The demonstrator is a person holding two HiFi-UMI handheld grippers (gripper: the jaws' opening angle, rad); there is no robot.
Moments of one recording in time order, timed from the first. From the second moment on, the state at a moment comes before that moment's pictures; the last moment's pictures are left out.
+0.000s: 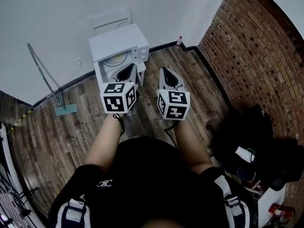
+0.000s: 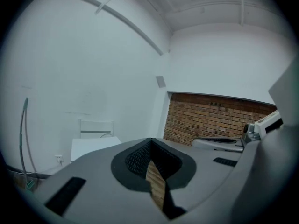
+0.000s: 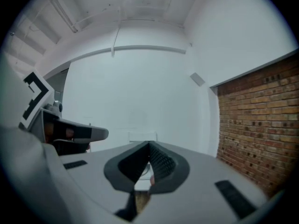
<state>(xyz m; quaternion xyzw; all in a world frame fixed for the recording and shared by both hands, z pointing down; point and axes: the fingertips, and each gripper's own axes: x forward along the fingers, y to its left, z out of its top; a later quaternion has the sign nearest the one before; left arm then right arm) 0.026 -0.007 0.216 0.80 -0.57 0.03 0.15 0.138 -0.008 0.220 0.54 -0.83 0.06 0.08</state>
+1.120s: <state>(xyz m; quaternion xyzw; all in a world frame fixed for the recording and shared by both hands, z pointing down) -0.064 -0.134 0.365 0.54 -0.80 0.03 0.25 0.002 -0.229 0.383 0.13 -0.95 -0.03 0.27</state>
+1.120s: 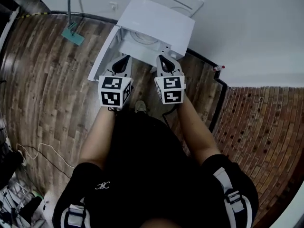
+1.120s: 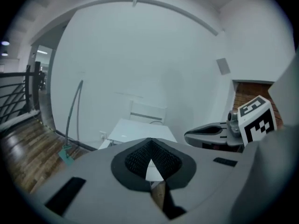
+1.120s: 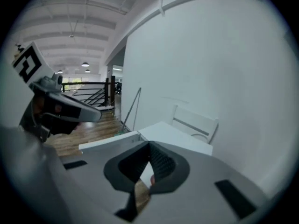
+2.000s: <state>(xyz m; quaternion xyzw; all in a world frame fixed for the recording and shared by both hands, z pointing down) -0.091 -0.096 0.634 0.47 -0.81 -0.02 0.34 -0.102 -0.292 0.707 -0.02 -0.83 -0.35 0.43</state>
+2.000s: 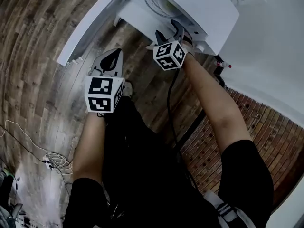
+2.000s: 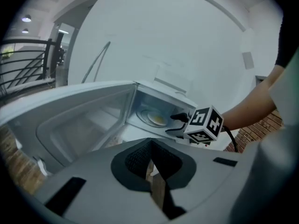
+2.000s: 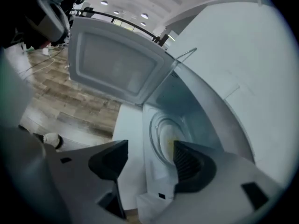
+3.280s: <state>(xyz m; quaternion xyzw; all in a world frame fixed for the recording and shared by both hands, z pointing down) -0.088 -0.099 0.726 0.49 -0.79 0.00 0.36 -0.152 -0.338 0.814 -0.05 -0.76 -0.33 0.56</state>
